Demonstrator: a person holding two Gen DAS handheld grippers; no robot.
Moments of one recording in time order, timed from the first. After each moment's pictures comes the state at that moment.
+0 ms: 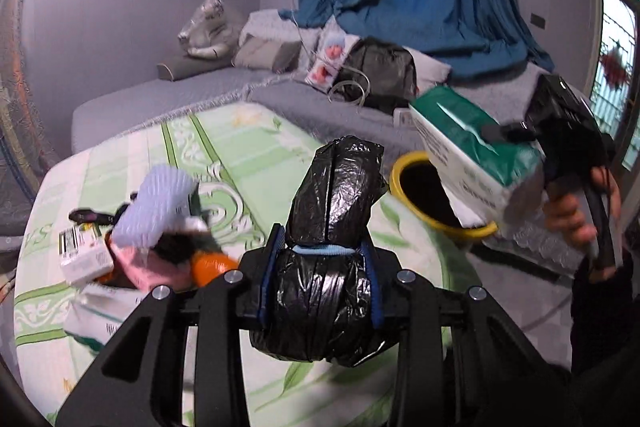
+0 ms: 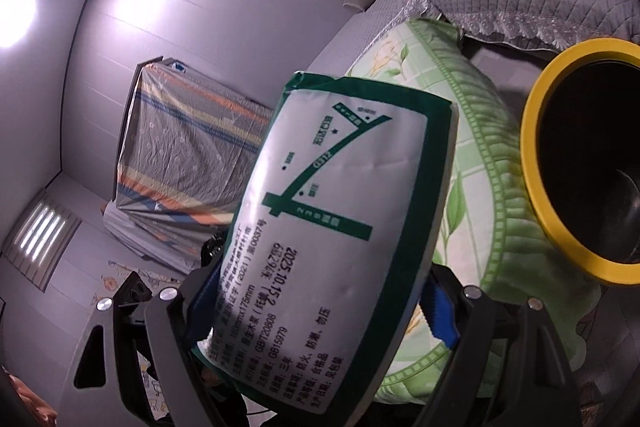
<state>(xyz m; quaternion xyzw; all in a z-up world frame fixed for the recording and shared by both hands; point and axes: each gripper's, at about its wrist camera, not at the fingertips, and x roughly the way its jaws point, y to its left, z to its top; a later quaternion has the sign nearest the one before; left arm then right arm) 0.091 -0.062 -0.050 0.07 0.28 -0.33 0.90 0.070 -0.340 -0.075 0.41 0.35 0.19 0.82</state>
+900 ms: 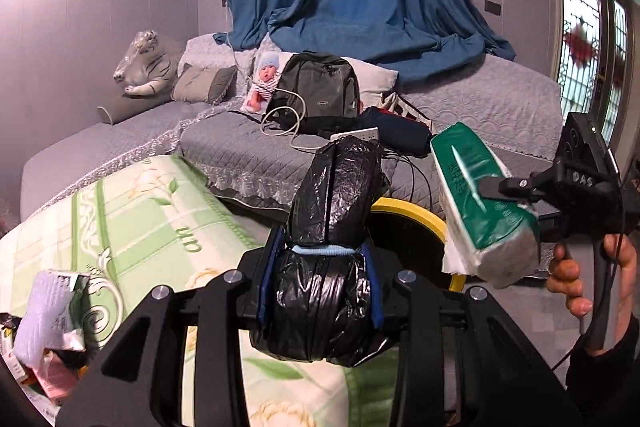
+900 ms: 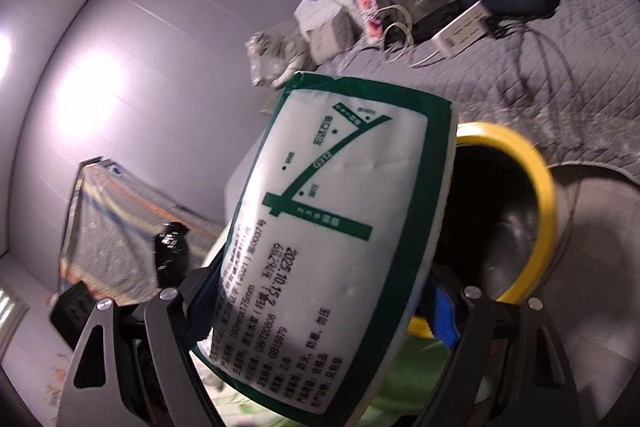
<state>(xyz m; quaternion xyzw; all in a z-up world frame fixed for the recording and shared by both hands) 0.111 -0.255 -0.039 0.10 0.24 -0.41 0.87 -0.011 -0.472 -0.087 0.42 0.25 -0.02 0.87</state>
